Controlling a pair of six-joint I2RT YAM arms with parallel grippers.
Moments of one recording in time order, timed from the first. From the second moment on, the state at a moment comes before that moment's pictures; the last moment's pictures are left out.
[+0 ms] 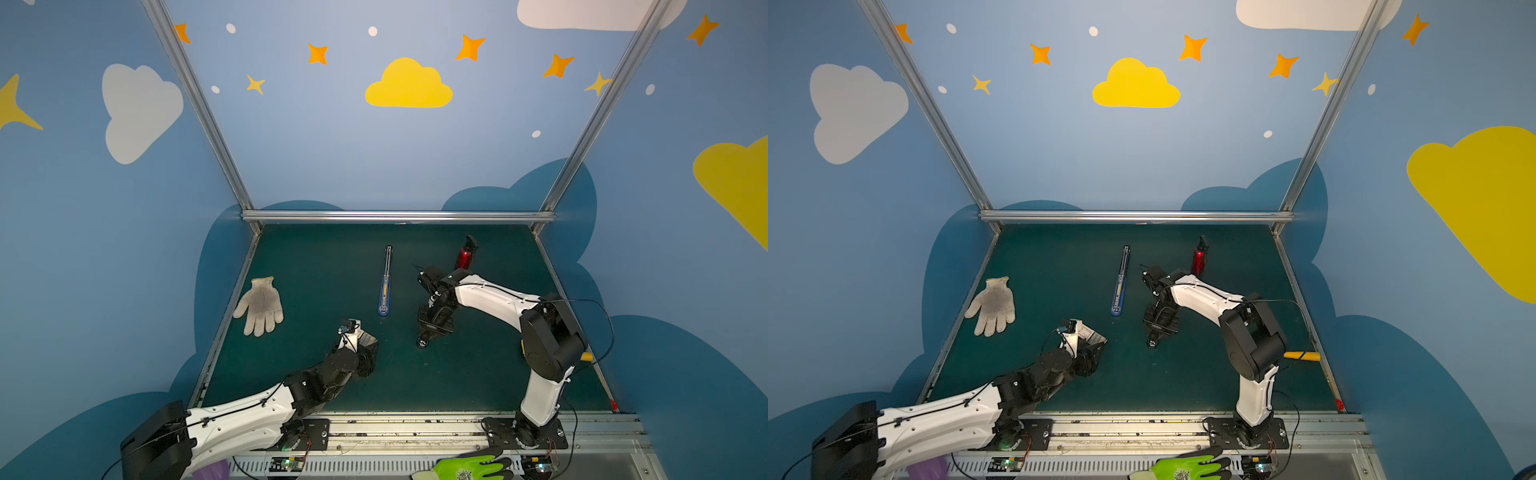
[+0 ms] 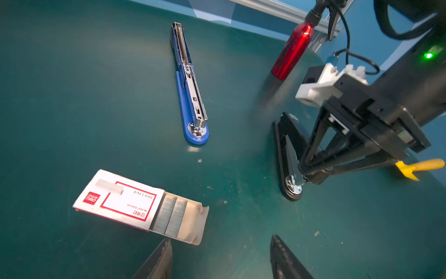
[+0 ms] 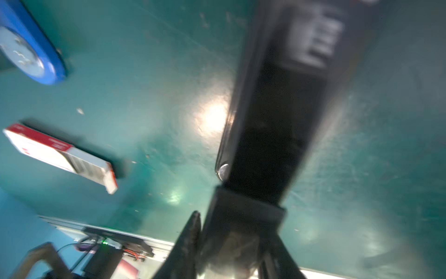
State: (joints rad) left arm -0.99 0.85 0.20 0.13 -0.42 -0.63; right arm 0.69 1.85 1.32 -0.98 -0.29 0.85
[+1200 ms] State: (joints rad) left arm -0.94 0.89 0.27 0.07 -0.36 -0.64; right arm 0.65 2.06 1.73 -1.26 -0.08 0.55
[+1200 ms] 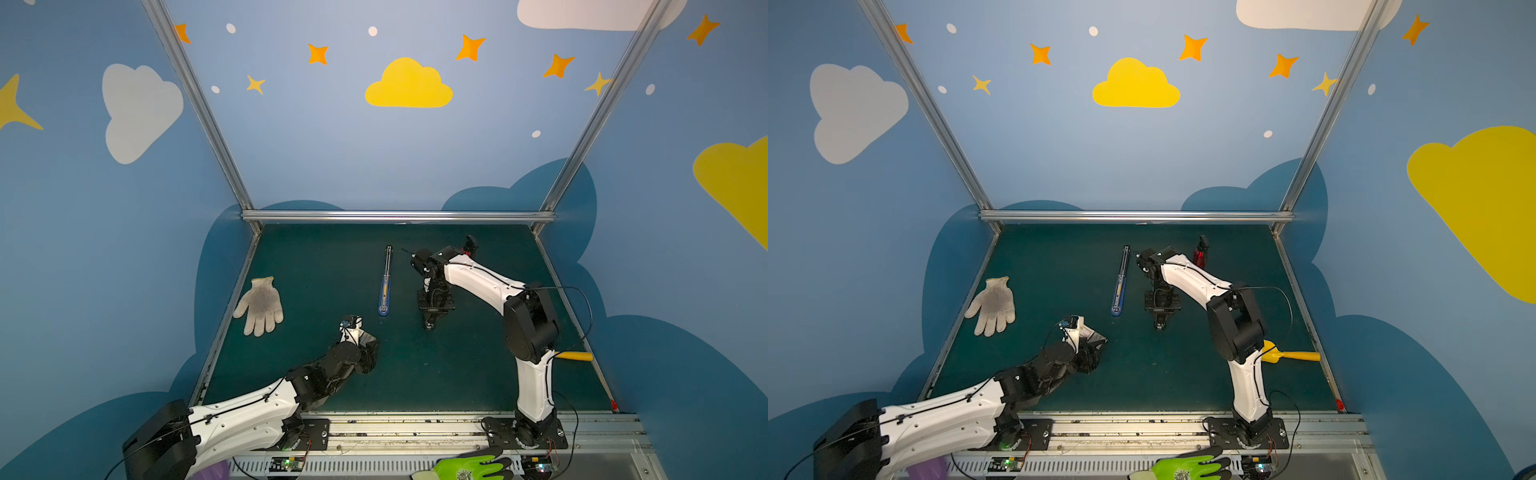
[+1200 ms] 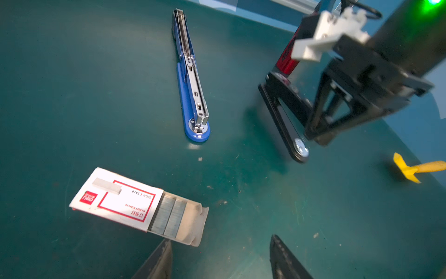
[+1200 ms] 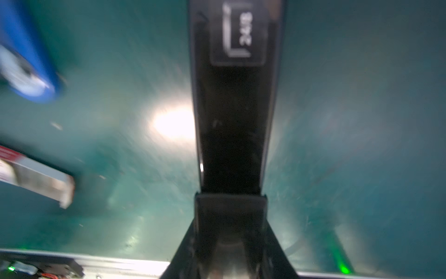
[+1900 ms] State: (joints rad) left arm -0.94 0.78 0.28 -0.07 -0.40 -0.70; right arm 0.53 2.40 2.22 -1.32 0.06 0.43
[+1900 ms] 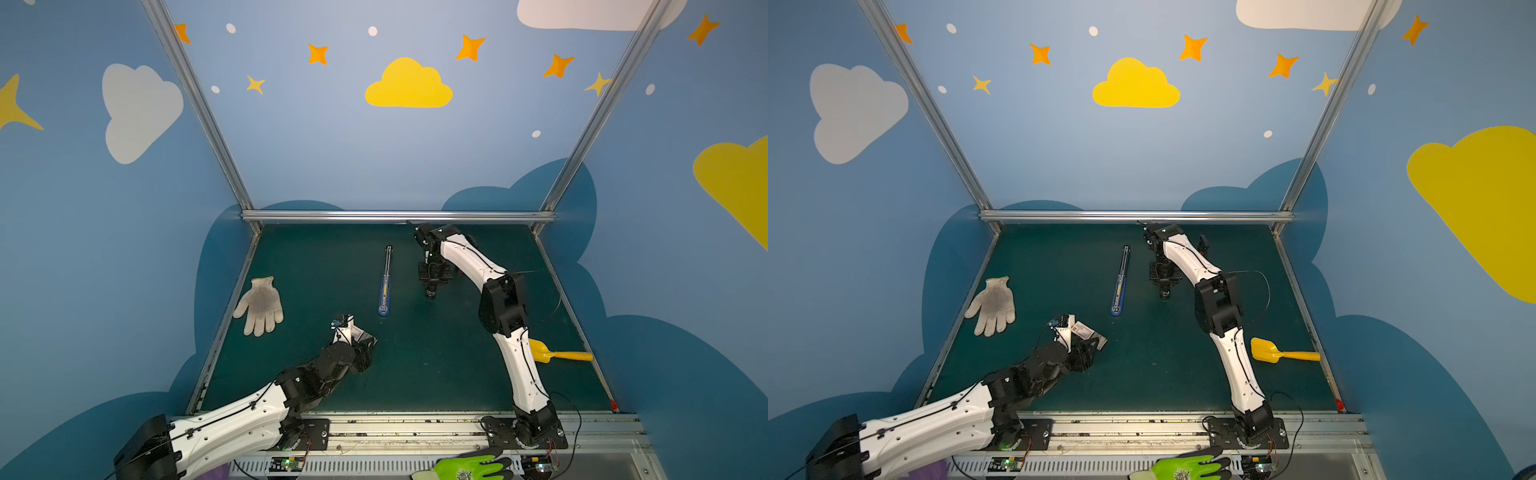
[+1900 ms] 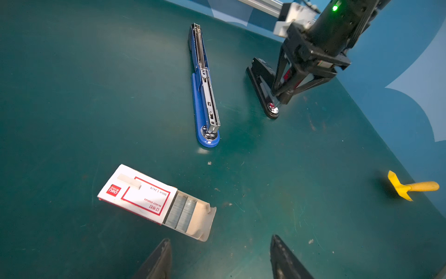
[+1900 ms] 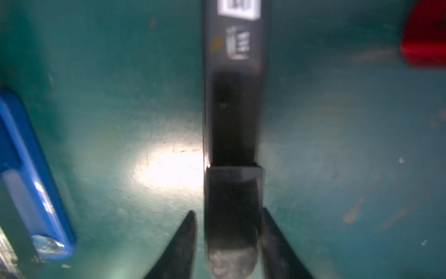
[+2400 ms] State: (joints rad) left arm -0.81 0.96 0.52 -0.27 -0.32 -0.77; right arm 0.55 1.74 1.59 -1.04 -0.13 0.39
